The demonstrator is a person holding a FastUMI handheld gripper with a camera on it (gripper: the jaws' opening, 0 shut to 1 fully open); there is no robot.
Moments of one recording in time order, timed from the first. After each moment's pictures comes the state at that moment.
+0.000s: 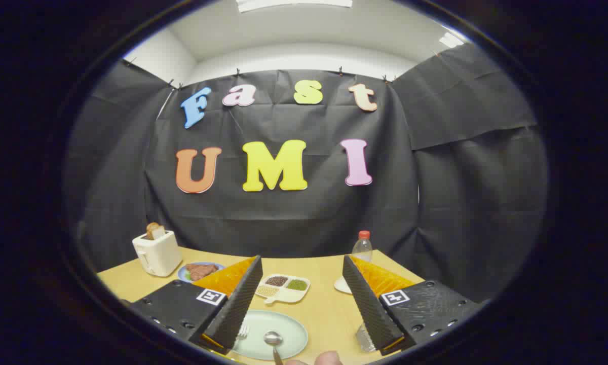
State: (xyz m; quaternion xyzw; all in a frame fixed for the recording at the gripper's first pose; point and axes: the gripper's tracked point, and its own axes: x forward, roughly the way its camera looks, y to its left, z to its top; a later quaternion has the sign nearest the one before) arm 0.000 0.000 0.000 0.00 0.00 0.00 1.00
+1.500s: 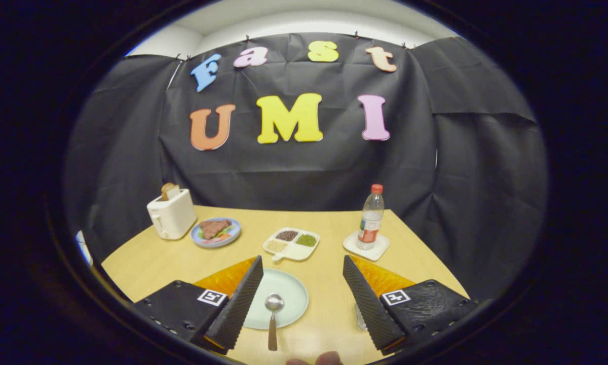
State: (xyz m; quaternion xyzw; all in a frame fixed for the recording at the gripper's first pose) arm -0.024 -0.002 -0.066 -0.04 0.18 0.06 0.98
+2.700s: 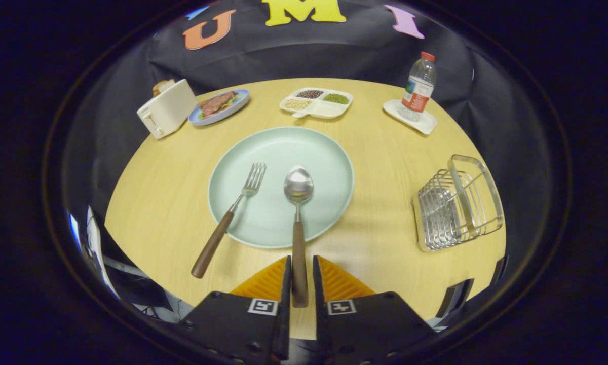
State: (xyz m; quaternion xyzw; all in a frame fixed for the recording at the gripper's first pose) arm -0.081 0.022 -0.226 -0.03 0.51 0.07 0.85
